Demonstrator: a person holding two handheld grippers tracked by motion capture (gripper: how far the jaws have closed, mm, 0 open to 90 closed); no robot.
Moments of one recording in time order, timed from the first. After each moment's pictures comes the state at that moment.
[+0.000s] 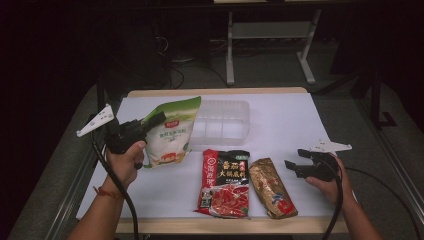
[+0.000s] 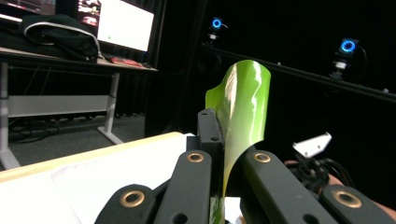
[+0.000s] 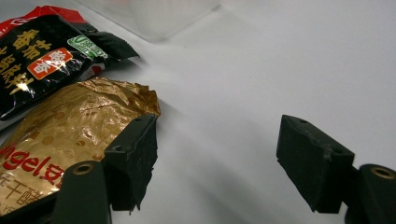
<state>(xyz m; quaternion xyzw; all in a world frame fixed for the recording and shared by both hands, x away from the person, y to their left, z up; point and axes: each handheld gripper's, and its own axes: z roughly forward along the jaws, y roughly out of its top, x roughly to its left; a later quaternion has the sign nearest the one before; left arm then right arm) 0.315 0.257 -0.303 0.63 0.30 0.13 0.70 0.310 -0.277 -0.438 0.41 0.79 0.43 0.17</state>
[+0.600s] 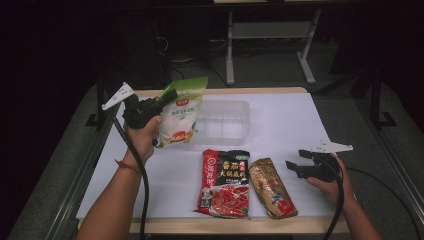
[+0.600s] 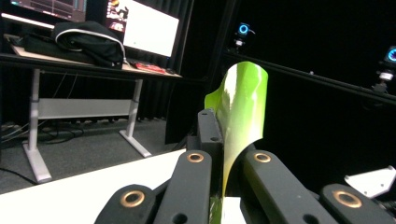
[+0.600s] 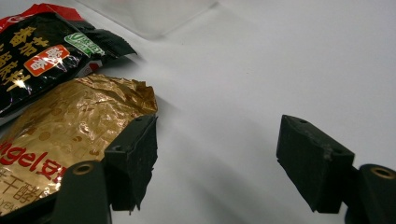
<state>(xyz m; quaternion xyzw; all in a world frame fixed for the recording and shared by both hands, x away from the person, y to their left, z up) 0.379 0.224 -0.295 0.61 0.34 0.16 0.69 0.309 -0.280 -0.439 0.42 0.79 0.42 0.17</state>
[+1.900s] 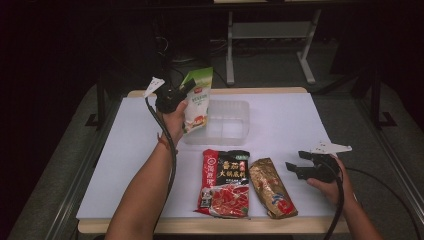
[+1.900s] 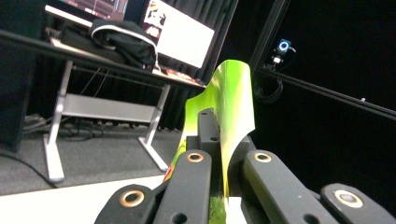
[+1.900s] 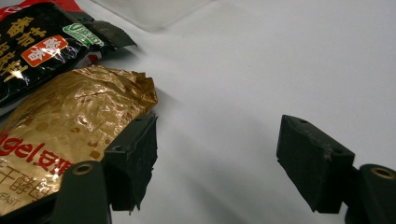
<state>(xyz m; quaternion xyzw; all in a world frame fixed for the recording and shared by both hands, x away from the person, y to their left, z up) 0.464 0.178 -0.359 0.57 0.40 0.18 0.70 0.308 -0.280 -0.443 0.41 0.79 0.42 0.17</state>
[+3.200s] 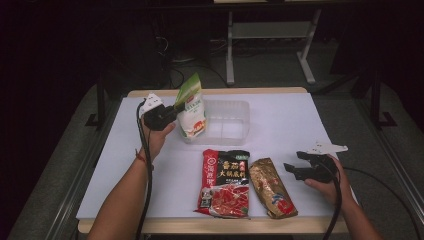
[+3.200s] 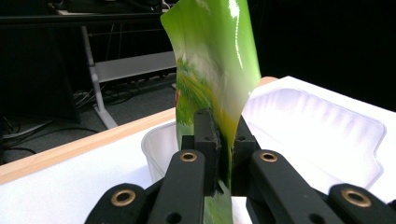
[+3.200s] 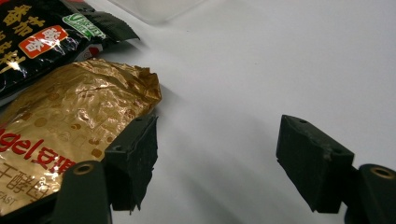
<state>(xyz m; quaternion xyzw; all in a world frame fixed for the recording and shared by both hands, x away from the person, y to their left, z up) 0.430 0.213 -0.377 0.71 0.35 0.25 0.56 0.309 -0.274 -0.444 0.40 0.80 0.41 0.17</state>
